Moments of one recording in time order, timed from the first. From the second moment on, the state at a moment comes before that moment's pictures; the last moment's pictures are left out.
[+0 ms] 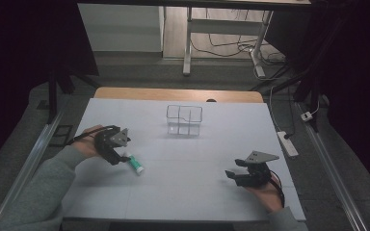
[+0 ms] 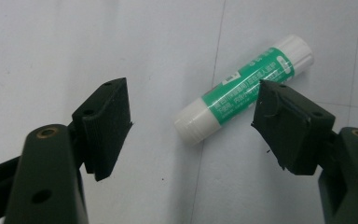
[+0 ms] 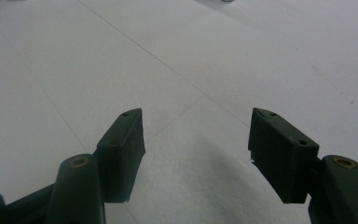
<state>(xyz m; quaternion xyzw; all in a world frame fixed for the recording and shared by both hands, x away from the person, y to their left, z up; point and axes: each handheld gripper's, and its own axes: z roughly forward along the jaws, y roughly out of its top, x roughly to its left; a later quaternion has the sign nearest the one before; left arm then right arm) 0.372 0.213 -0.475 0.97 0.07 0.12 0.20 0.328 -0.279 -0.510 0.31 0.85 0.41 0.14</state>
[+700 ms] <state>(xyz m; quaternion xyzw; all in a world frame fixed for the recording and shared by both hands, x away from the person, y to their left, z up) 0.389 0.201 -0.489 0.99 -0.02 0.09 0.14 0.331 -0.281 -0.512 0.33 0.85 0.39 0.14</state>
